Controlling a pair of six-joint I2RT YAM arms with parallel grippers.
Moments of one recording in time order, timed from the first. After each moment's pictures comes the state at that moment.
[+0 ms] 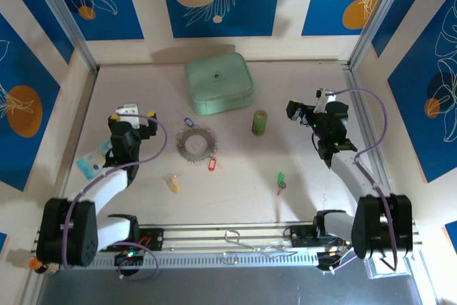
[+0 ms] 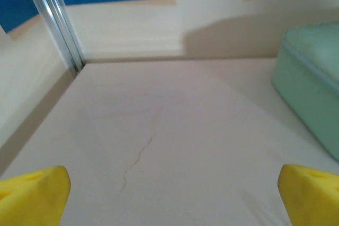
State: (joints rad) left arm -0.10 1.13 0.44 0.46 -0.22 0.01; right arm 0.03 1.15 0.62 0.17 -0.13 0.30
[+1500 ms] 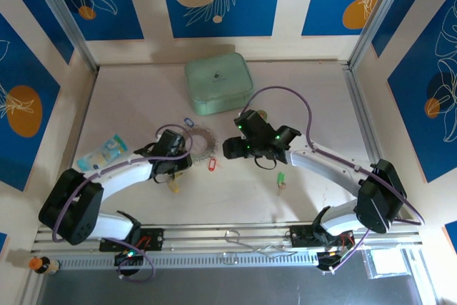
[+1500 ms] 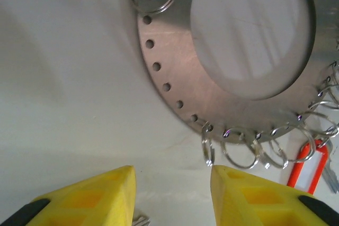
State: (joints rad) left arm -0.54 1.36 0.62 -0.31 -0.02 -0.79; right arm 0.82 1.39 1.06 -0.61 0.02 0.57
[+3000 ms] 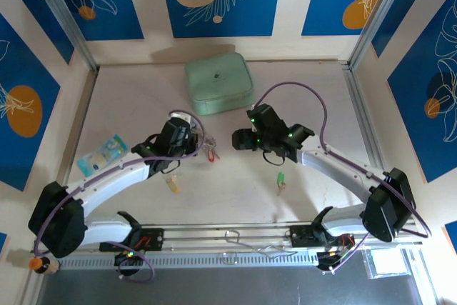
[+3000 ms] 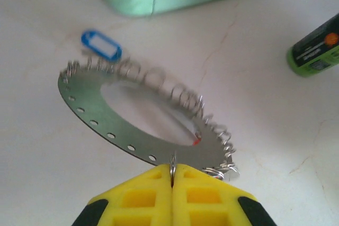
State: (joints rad) left arm -0.67 1.23 0.78 -0.28 -0.18 -0.43; right arm 0.72 1.32 1.03 -0.59 0.03 0.58
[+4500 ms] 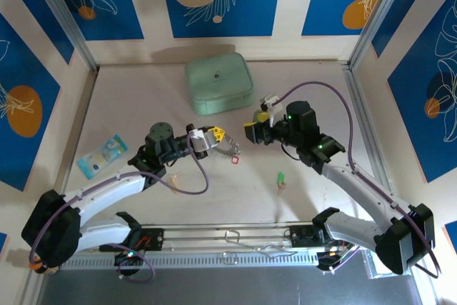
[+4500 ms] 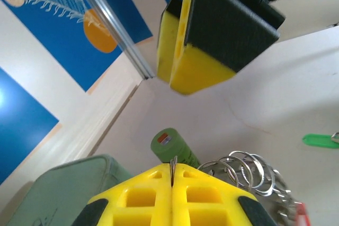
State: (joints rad) left arm -0.67 1.14 0.60 0.45 0.47 0.57; right arm 0.53 1.07 0.84 -0.20 -0.30 0.06
